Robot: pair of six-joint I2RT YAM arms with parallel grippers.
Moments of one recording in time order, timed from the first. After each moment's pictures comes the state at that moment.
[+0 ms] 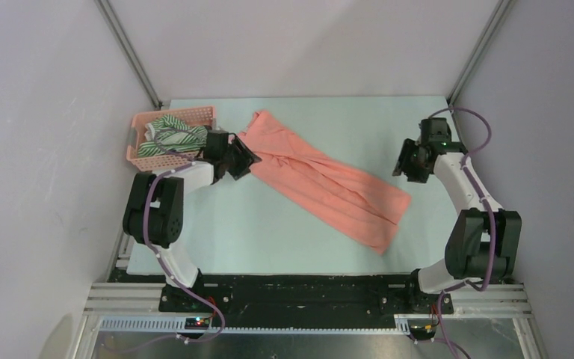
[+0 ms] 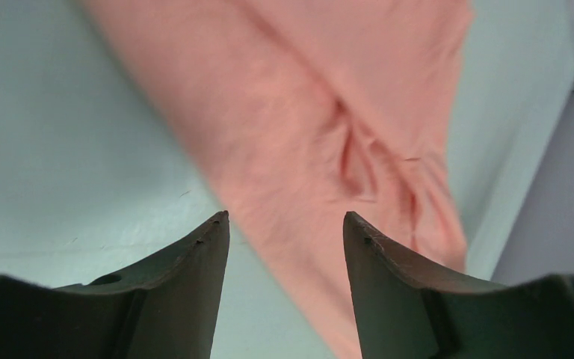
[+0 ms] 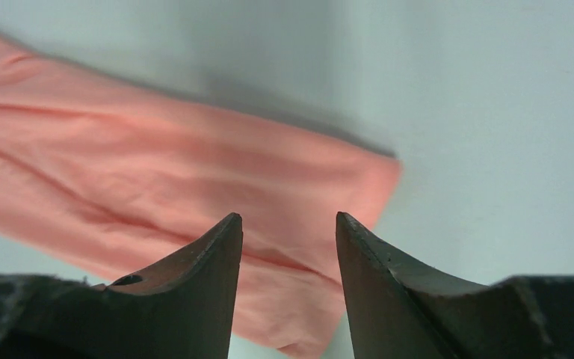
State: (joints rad) left arm -0.19 1.76 1.01 0.03 0.21 -0.88; right arm 0.01 1.48 1.16 -0.68 -0.07 0.34
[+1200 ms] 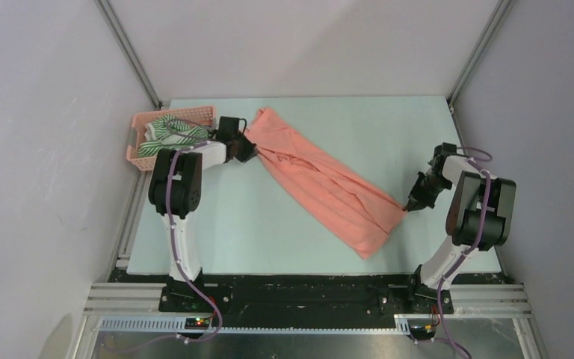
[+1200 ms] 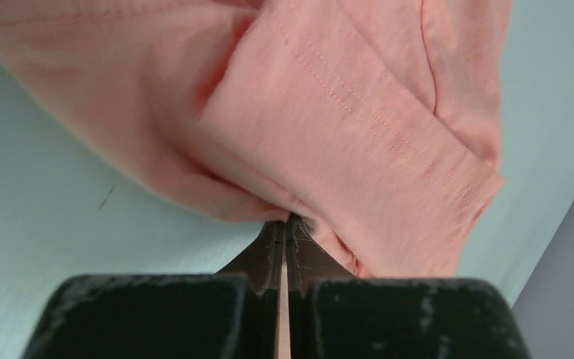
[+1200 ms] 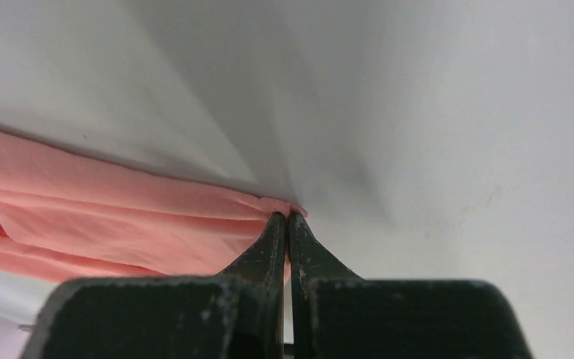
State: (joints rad) left arm -0.18 2.08 1.32 -0.05 0.09 -0.98; right arm -0.25 1.79 1.10 -0.77 -0.20 0.27
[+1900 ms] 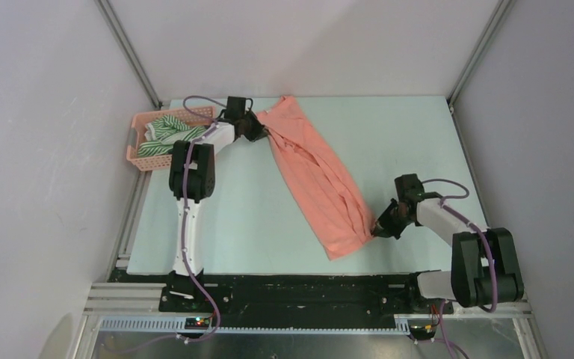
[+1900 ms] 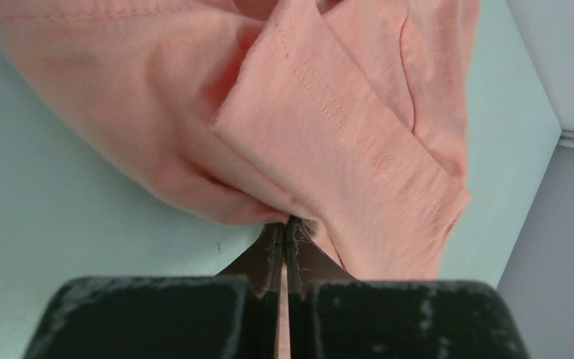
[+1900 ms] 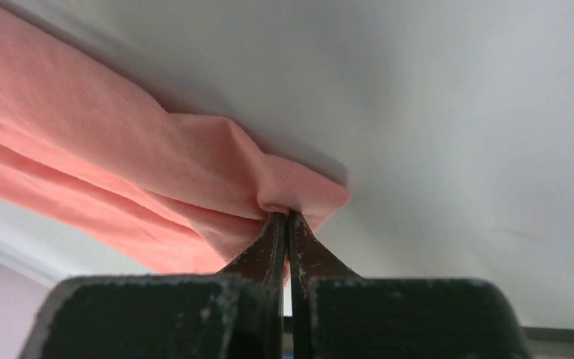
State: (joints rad) left arm -0.18 2.42 1.86 -0.20 0.26 -0.87; right arm 0.08 1.34 0.61 -0.57 -0.22 0.83
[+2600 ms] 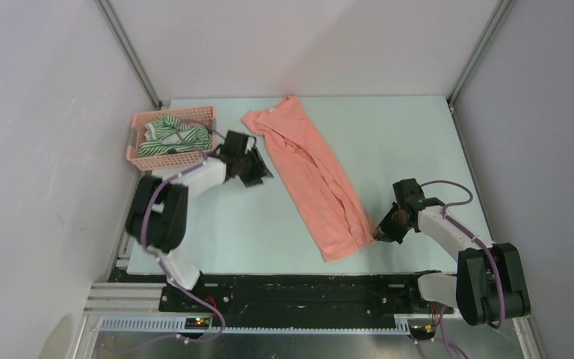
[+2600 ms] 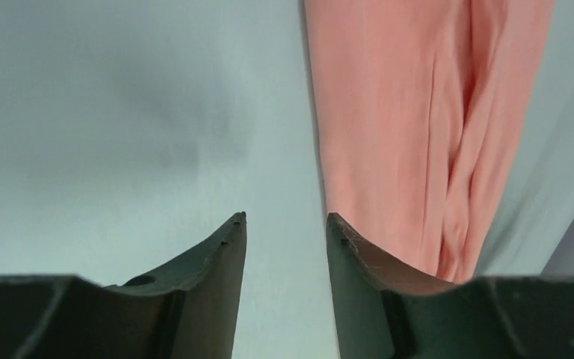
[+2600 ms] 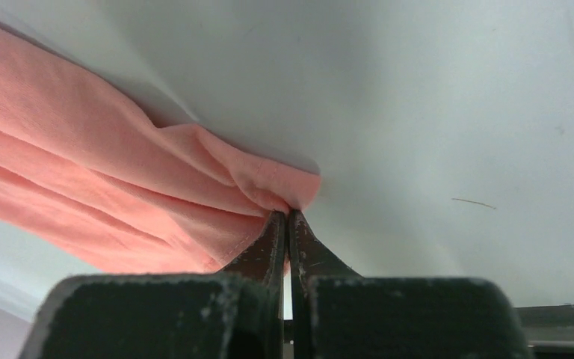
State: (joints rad) left arm -0.29 1.82 1.17 -0.30 0.18 -0.76; right arm 0.18 1.22 0.56 -0.61 -0.13 0.88
